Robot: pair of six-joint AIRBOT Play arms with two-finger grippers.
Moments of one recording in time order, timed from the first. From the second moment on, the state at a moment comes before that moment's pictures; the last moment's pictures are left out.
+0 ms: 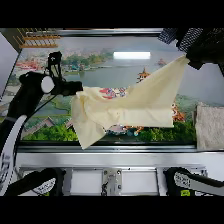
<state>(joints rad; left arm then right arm) -0.24 -1.32 1.30 1.58 -1.00 -1.92 -0.17 -1.38 1.66 -1.24 0.99 1.39</state>
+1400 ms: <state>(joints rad) 0.08 -1.45 0.87 1.14 -0.89 -1.61 -0.13 -1.06 1.10 -1.12 1.09 1.33</state>
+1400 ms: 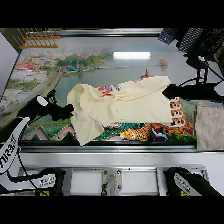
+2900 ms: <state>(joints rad) 0.10 -1.32 0.88 1.19 -0.89 -1.57 -0.20 -1.19 0.53 -0.87 0.48 1.55</state>
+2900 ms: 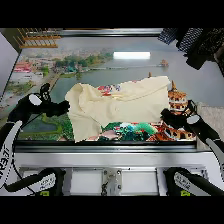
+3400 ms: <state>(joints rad) 0.15 -1.11 1.32 1.18 -1.00 -1.57 -0.19 -1.11 1.31 -1.29 0.88 1.48</state>
